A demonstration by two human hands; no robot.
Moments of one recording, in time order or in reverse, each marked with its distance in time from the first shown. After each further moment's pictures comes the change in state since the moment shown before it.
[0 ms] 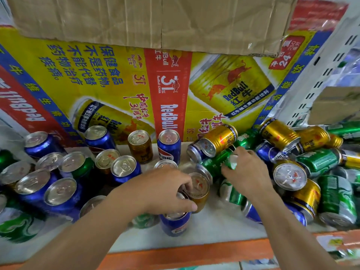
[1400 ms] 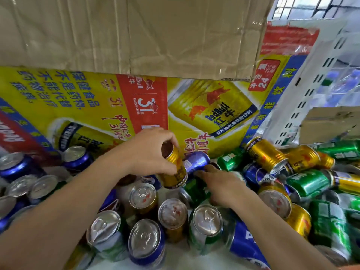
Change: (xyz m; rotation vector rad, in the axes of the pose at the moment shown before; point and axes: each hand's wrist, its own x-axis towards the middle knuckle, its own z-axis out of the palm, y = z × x) left_hand 0.053 0.005 -0.078 -0.048 0.402 -0.069; right_hand 0.055 0.007 -0.003 -0.434 -0.421 -0.476
